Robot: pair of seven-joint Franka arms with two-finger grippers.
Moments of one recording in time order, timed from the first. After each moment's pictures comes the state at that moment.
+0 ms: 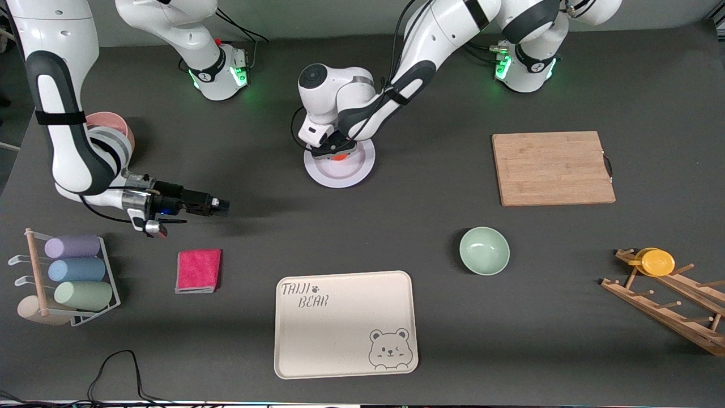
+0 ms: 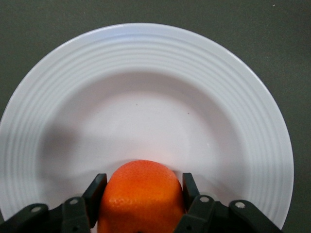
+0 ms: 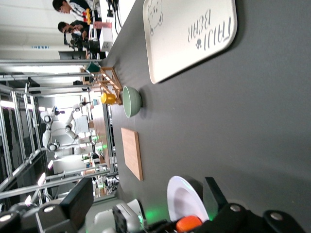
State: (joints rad) left arm -0.73 0.83 -0.50 -1.56 0.53 2.24 -1.65; right arm 0.15 0.27 -0.26 -2.24 1.35 1.85 -0.85
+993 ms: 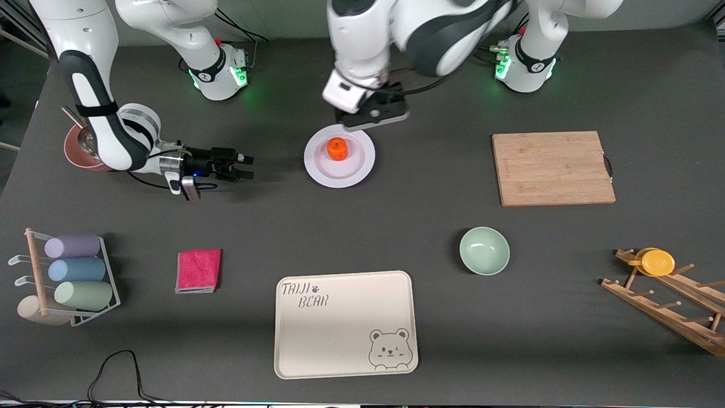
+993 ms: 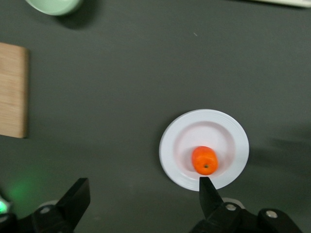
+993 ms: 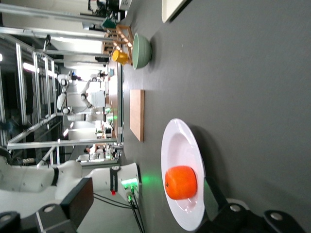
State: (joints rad) left arm -0.35 0.26 -0.57 -1.50 0.08 1.65 -1.13; right arm 0.21 0.20 -0.26 -2.57 1.44 1.80 -1.23
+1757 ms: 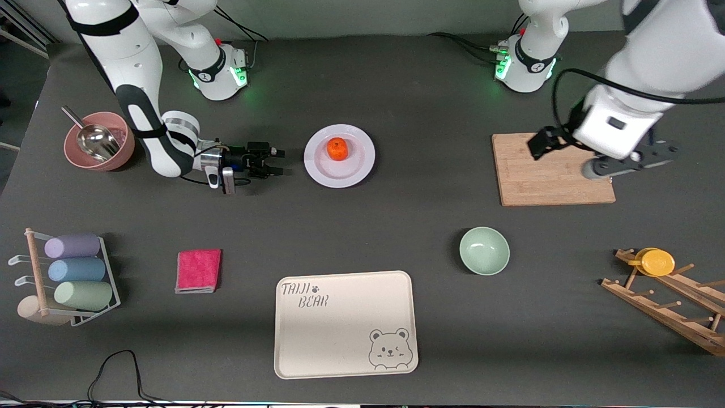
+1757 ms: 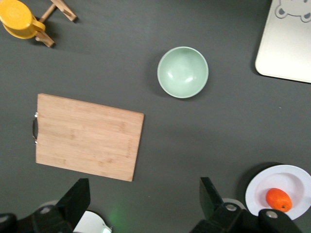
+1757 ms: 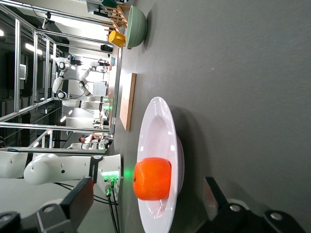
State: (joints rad) left arm 0.27 0.07 -0.55 -1.51 0.01 1.48 -0.51; right arm 0.39 0.39 -0.25 -2.59 1.70 1.81 -1.52
